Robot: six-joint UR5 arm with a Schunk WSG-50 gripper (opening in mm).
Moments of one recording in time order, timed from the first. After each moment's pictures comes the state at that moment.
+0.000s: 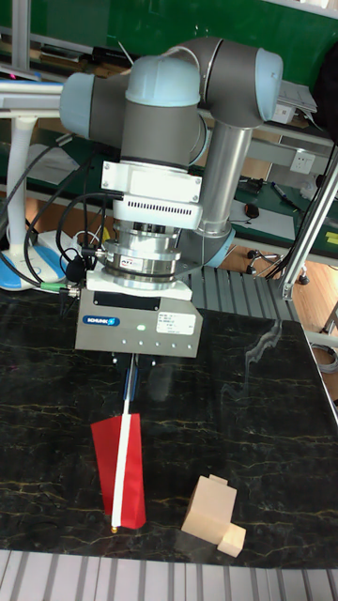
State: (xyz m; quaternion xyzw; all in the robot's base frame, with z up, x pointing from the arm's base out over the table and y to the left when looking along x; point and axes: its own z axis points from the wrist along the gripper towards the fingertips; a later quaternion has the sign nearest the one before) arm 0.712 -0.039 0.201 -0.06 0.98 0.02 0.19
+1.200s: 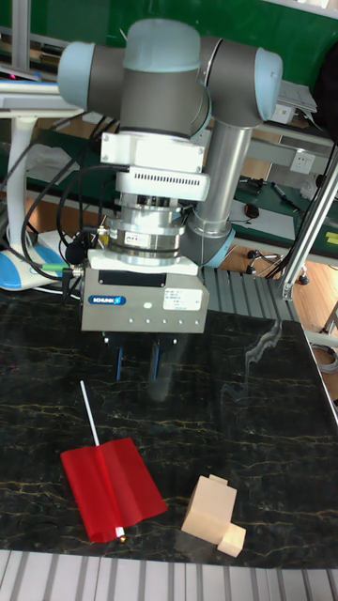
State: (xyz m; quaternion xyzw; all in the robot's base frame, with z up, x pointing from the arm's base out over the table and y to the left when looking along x) arm 0.700 -0.036 0.229 -0.10 0.98 0.02 0.17
